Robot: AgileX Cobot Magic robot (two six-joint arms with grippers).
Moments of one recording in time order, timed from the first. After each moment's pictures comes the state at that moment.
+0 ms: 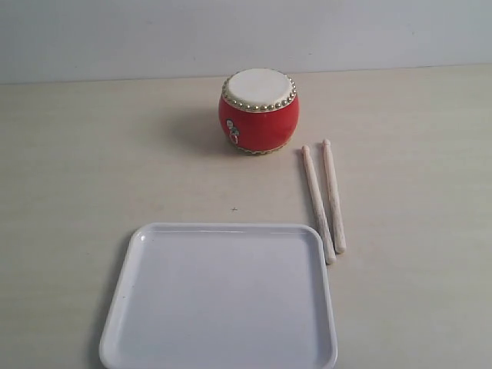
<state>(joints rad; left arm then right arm) -0.05 0.01 0.00 0.11 -0.27 -0.53 0.05 0.01 -0.01 0.70 0.04 0.53</state>
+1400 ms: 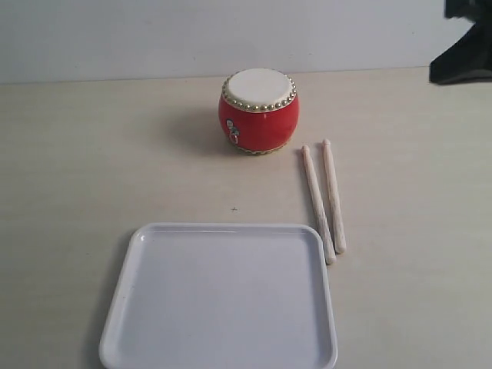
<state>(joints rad) -0.13 1.12 -0.81 0.01 0.59 -0.12 0.06 1.24 -0.99 0.59 0.86 -0.23</state>
